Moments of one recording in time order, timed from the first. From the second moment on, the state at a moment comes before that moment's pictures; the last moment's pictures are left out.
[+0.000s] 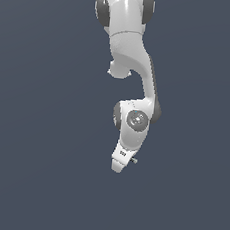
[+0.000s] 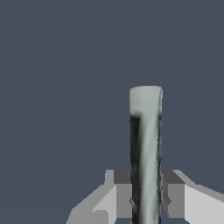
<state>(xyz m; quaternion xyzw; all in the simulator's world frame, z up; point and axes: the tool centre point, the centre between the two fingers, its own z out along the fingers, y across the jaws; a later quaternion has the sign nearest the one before) 0.064 0.069 0.010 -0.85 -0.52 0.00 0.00</state>
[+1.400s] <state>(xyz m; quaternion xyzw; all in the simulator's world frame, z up) 0.079 -0.071 0.102 -0.85 -0.52 0.00 0.00</state>
